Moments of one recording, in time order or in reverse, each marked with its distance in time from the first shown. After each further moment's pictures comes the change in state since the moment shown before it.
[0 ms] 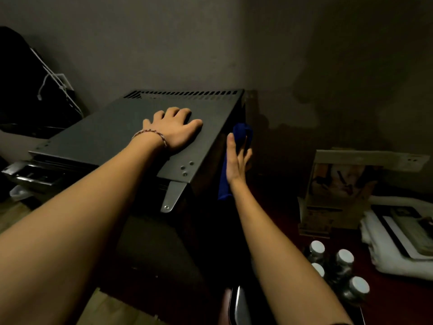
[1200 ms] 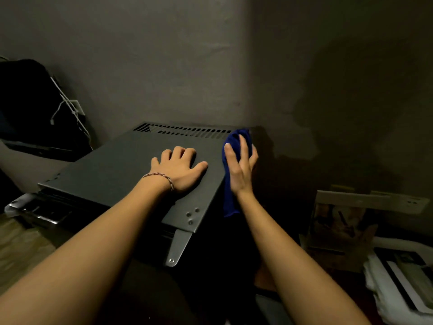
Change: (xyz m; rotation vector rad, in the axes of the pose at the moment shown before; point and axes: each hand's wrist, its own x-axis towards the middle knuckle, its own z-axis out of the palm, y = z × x) left_hand -0.003 0.002 0.001 0.013 0.018 0.011; right_hand 0.031 -0.062 0.002 0.032 0.015 -0.400
